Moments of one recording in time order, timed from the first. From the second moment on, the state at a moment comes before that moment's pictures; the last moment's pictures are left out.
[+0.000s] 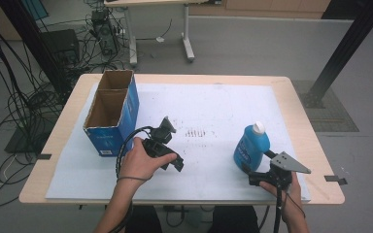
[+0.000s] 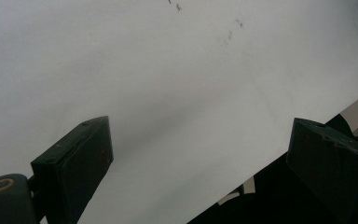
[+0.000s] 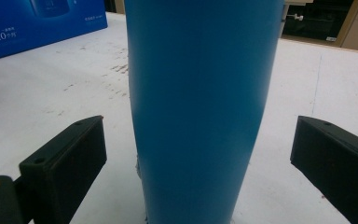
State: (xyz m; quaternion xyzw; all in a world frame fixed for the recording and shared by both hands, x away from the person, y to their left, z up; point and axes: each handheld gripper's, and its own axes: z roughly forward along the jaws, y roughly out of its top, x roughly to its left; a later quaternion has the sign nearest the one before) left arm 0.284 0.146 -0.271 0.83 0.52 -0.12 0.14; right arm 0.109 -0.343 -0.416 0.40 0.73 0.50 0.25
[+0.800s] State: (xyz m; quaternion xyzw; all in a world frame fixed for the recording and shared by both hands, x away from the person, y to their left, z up) left arm 0.284 0.150 -0.272 0.83 0.53 -0.12 0.14; right arm 0.118 -0.332 -0.425 0.41 0.72 0.51 0.25
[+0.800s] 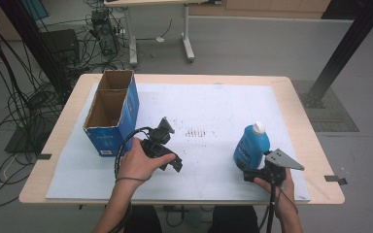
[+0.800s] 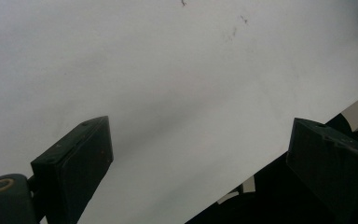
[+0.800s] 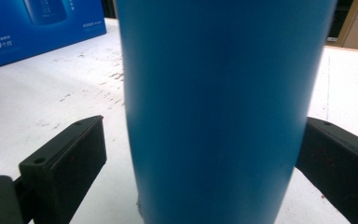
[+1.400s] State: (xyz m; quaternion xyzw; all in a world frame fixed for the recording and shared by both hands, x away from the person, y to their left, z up) left arm 0.283 0.149 -0.273 0.83 0.53 -0.12 0.13; right arm 0.120 -0.328 -0.439 0.42 0.70 0.52 0.25
